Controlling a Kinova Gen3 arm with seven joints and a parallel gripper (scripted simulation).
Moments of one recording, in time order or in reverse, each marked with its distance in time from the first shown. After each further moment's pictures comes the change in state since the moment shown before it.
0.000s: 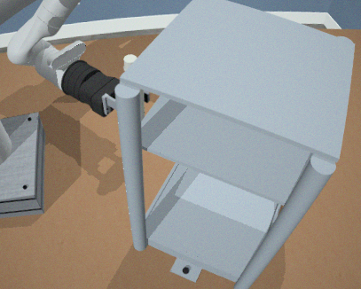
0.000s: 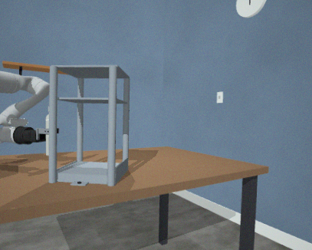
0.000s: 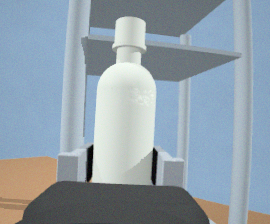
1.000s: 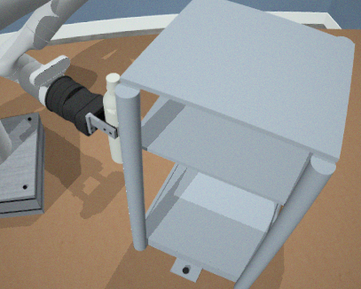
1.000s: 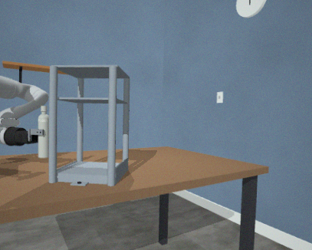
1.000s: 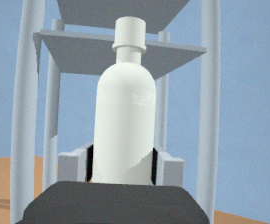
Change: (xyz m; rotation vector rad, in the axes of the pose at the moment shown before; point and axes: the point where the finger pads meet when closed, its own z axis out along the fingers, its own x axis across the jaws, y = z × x) arm 0.053 0.000 0.010 0.000 -0.002 -0.006
